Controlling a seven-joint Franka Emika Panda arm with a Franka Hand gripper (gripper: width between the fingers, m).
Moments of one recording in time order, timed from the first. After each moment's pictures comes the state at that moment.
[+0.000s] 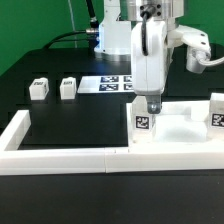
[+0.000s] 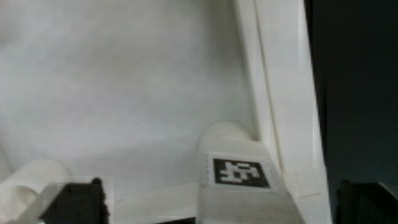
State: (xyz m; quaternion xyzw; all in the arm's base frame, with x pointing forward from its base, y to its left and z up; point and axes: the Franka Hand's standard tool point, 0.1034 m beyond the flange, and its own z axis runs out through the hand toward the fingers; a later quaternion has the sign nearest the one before) arm 0.621 0.025 0.088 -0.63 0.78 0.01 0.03
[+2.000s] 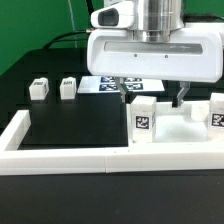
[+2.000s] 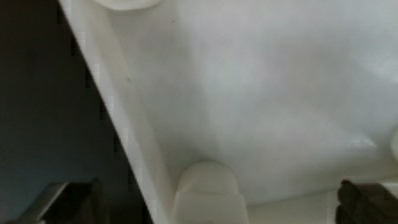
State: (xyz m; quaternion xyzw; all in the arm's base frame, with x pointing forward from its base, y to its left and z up) arm 0.586 0.021 0.068 -1.00 0.09 -0.03 -0.01
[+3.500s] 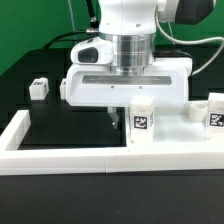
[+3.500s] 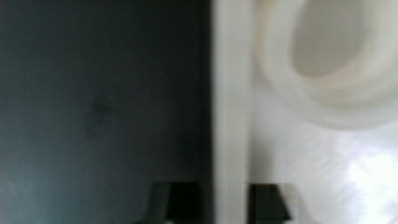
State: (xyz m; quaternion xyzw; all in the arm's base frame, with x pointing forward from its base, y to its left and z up) arm 0.558 -0.020 0.011 -1.00 0.02 -0.03 -0.02
